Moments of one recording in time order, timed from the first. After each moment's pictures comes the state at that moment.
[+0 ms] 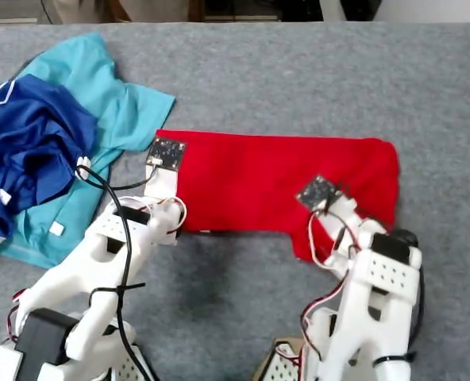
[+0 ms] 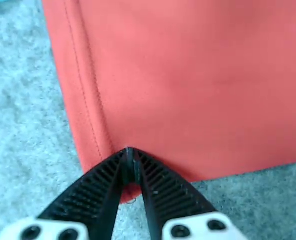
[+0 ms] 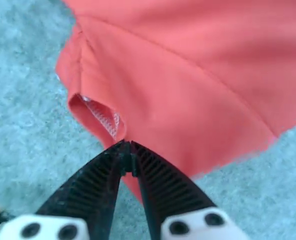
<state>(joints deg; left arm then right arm) 13.5 -18.4 60.5 27.7 -6.9 19.4 -46.5 71.1 58.9 56.2</state>
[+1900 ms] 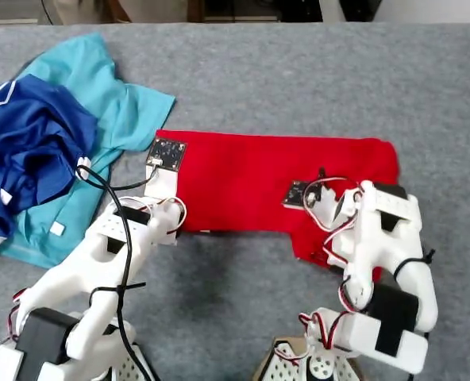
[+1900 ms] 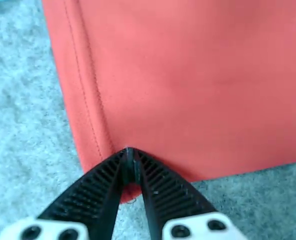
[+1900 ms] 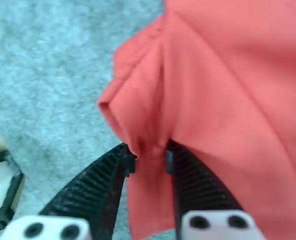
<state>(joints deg) 13.5 -18.4 60.6 27.7 -6.9 17.0 -5.0 48.3 65.4 76.0</state>
